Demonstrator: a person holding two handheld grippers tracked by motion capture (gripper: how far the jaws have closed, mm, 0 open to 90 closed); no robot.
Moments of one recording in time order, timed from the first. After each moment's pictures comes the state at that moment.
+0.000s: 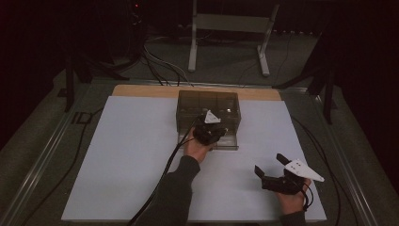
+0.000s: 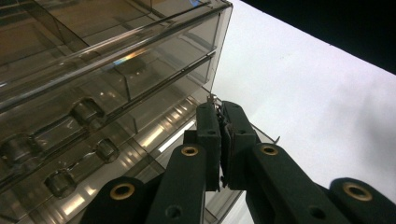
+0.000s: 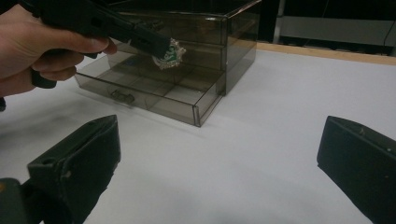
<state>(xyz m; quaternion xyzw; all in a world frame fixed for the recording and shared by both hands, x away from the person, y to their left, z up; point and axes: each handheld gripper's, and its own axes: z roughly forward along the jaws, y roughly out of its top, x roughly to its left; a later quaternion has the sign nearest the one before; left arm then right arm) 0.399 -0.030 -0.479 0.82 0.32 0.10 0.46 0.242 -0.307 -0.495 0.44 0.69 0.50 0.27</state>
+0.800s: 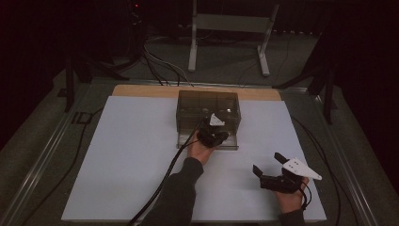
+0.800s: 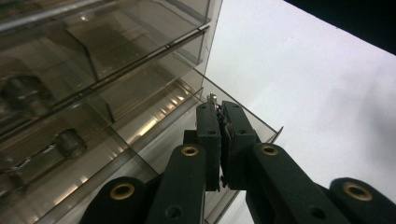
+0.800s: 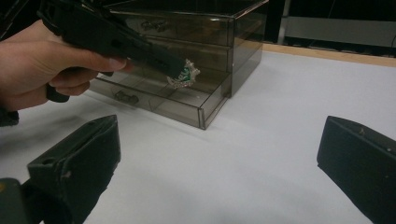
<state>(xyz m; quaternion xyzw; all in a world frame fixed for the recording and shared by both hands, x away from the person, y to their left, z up) 0.400 -0.044 -0.495 0.83 0.33 0.08 0.44 0.246 -0.303 -0.495 0.43 0.70 0.50 0.27</state>
